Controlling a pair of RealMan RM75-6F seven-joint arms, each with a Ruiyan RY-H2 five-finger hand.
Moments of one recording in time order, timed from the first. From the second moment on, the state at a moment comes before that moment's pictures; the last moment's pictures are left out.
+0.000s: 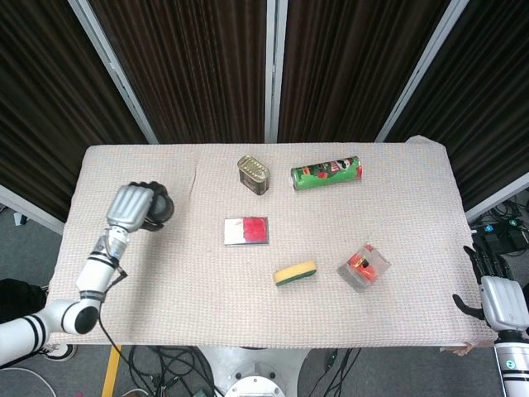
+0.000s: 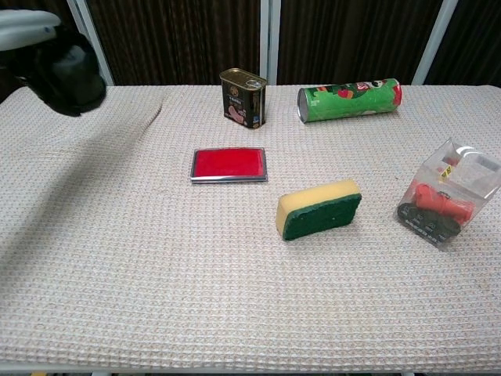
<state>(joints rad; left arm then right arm) -0.70 -1.38 -0.23 -1.37 1.07 0.95 0.26 0.09 -1.18 0.05 -1.41 -1.41 1.33 0.14</state>
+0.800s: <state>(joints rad) -0.76 -1.44 -0.20 -1.93 1.10 0.93 0.33 0.09 -1.19 0.06 -1.39 -1.39 1.32 0.15</state>
